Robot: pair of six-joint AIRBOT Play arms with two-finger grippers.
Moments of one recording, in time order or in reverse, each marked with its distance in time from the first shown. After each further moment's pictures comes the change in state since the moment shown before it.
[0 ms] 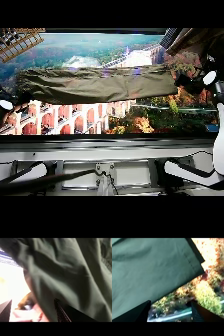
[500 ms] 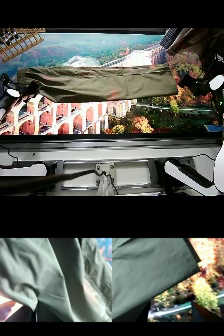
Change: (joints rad) left arm -0.068 -0.230 0.212 -0.156 0.036 0.017; right arm -0.001 0.132 -0.057 -0.034 0.016 -0.002
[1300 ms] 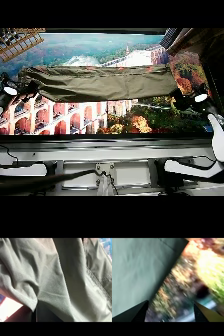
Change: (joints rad) left arm 0.034 -0.002 0.031 0.024 -0.096 0.002; right arm -0.137 -0.261 -0.246 0.500 -0.369 -0.058
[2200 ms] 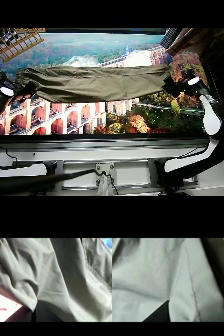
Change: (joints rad) left arm 0.050 0.035 0.000 0.083 -0.060 0.053; right arm 0.094 -0.266 0.361 -0.036 0.202 -0.038
